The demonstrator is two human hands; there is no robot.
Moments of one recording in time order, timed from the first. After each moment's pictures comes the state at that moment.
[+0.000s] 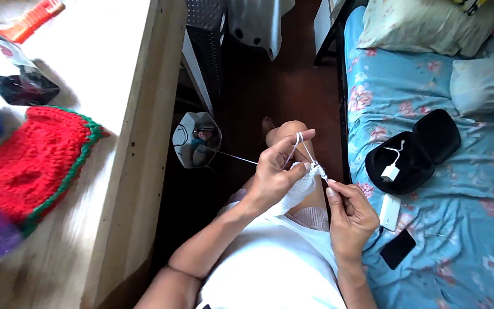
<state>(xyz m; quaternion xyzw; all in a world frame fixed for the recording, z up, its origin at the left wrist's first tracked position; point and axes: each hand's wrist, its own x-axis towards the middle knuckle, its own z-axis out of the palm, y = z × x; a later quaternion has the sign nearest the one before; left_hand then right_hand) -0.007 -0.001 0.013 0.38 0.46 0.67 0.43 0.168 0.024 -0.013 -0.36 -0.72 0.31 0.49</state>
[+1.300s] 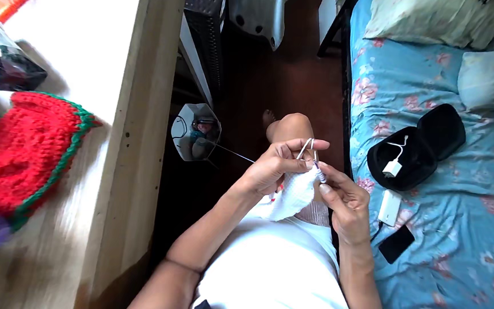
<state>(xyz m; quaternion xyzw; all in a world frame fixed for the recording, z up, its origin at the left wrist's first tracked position) -0.020 0.003 0.004 0.24 0.32 0.60 0.69 0.171 0.041 -0.014 -0.24 -0.66 0.59 0.40</state>
